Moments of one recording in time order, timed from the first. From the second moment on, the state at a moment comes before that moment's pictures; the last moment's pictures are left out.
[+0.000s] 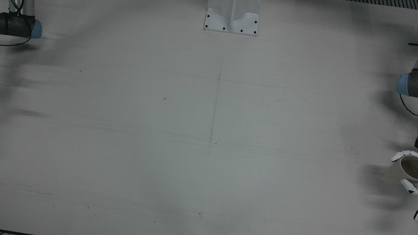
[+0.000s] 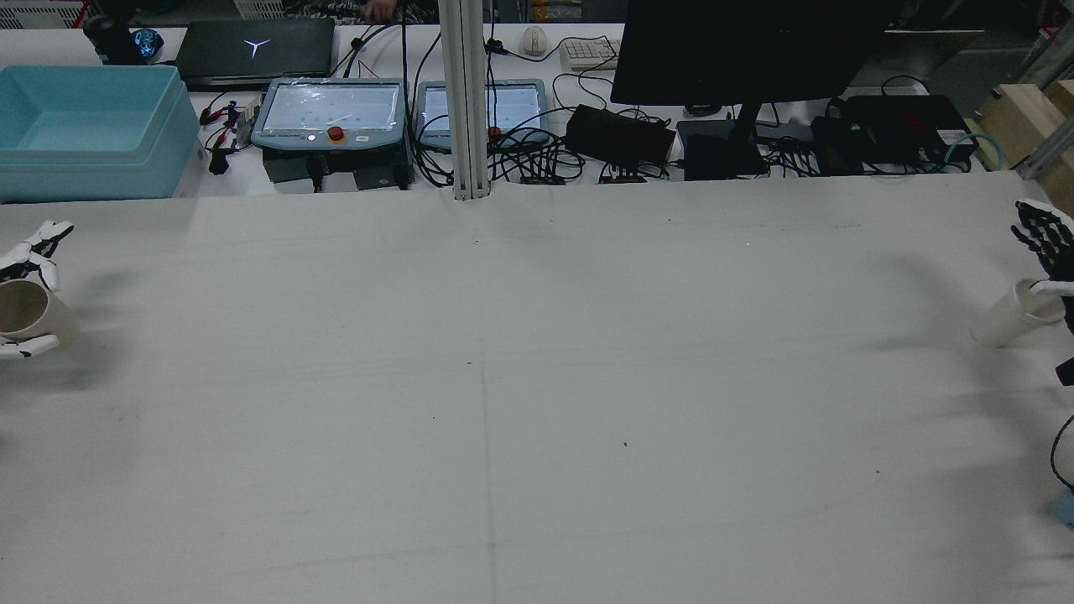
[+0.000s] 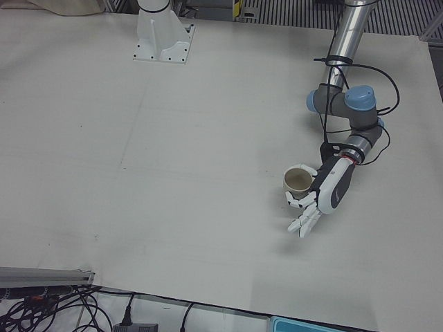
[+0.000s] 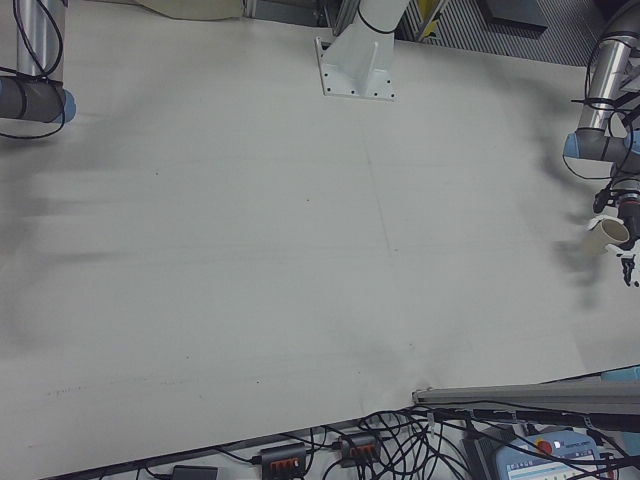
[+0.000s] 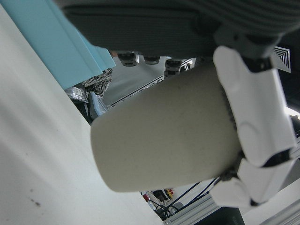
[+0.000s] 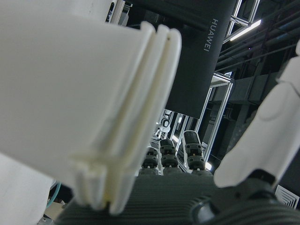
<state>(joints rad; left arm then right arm) -1.01 -1.66 -1.19 -0.72 1.38 0.68 1.13 -1.48 0.86 -2.41 -1.02 -0.34</state>
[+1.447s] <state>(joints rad) -0.88 -1.69 -1.14 -0.66 1.29 0.58 1.20 -1.49 0.96 -2.41 -1.03 -0.34</state>
